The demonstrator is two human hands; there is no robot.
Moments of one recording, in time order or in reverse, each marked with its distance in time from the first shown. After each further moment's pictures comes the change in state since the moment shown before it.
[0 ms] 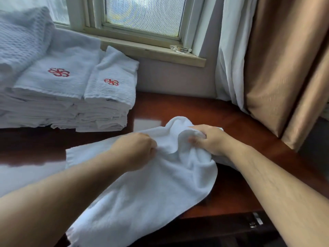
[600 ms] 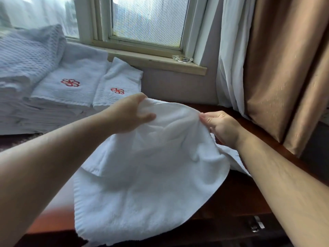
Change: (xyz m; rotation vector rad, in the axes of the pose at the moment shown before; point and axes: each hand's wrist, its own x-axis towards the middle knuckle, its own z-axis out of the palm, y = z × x) left_hand 0.020 -0.030 -0.088 -0.392 0.249 -0.165; right_hand -0.002 -0.043 -0.033 0.586 0.157 0.010
